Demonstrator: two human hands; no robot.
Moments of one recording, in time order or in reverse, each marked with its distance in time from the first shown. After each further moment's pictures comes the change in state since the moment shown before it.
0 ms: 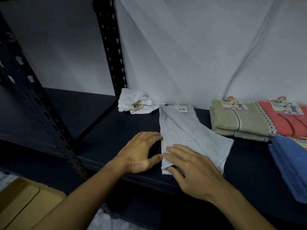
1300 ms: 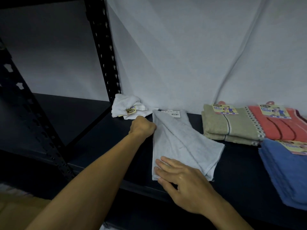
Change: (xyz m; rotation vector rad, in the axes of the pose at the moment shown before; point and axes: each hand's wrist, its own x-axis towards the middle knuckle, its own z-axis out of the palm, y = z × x) left_hand 0.115 0.006 -0.011 -0.525 0.260 -0.833; right_hand -0.014 0.005 0.017 0.200 -0.013 -0.039
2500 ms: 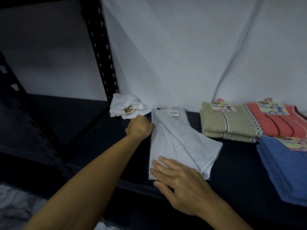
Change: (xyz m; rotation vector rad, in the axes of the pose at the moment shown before) left_hand 0.001 -0.006 0.002 0.228 0.041 0.133; right_hand -0.004 -0.003 0.003 -0.166 0.062 -0.113
